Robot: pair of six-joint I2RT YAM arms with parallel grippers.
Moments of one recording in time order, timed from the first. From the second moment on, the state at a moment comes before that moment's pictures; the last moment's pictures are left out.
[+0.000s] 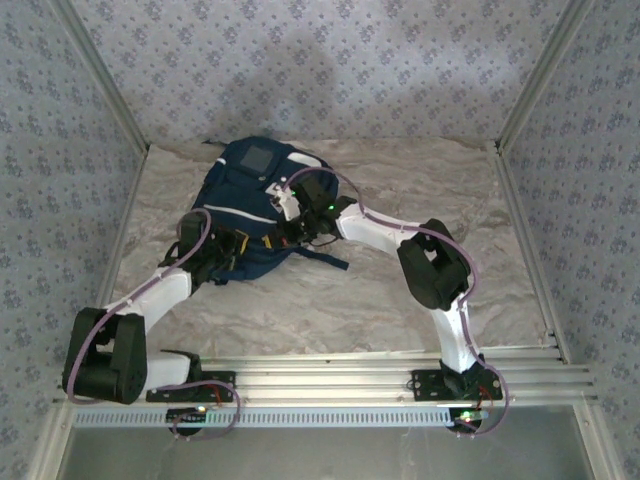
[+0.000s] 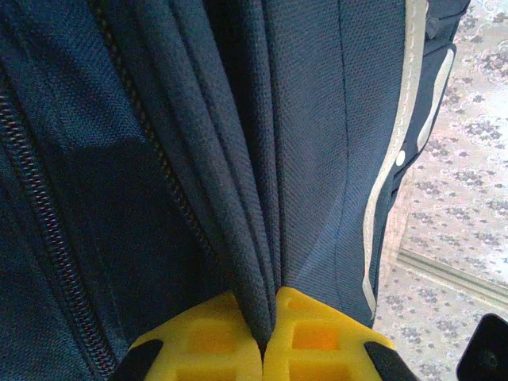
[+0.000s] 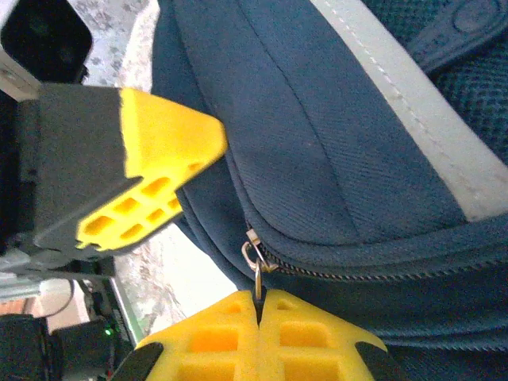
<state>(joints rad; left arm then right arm) -0.19 1.27 0.58 0.02 0.27 -1.39 0.75 2.08 1.60 -0.37 -0.61 0.40</state>
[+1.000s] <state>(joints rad) -0.18 1.20 0.60 -0.14 0.27 -1.30 0.50 2.13 1.72 -0.68 -0.40 -0.02</state>
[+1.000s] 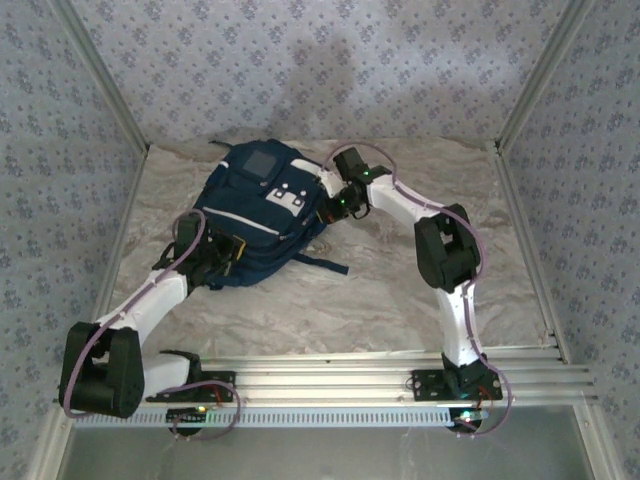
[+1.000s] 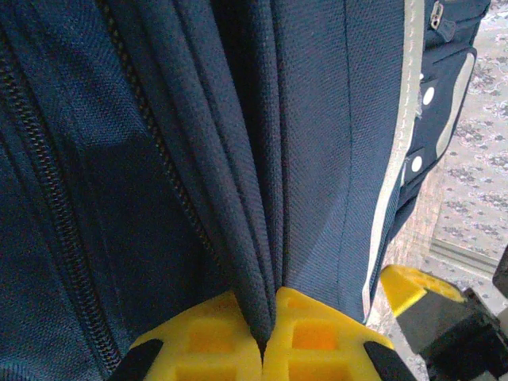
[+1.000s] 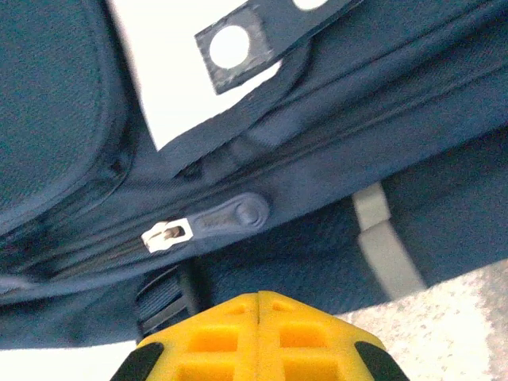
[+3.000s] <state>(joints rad) 0.05 1.44 0.48 0.38 -0.19 -0.13 -0.02 1.52 0.38 0.72 0.09 -0.01</state>
